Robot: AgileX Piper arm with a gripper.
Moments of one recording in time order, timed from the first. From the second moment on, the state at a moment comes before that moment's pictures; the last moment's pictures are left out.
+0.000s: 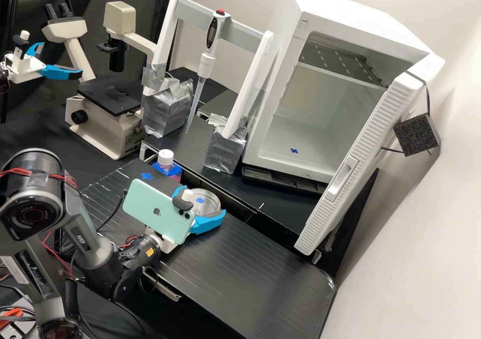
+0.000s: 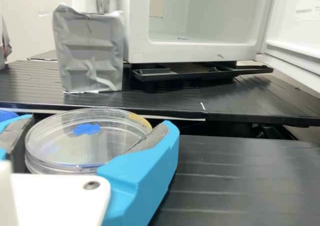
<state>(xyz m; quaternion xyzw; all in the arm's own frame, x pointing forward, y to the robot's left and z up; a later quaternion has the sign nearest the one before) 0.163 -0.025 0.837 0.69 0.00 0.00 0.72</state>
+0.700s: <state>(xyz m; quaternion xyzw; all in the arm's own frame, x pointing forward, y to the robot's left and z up) 0.265 -0.029 0.907 0.71 -0.13 0.11 0.68</state>
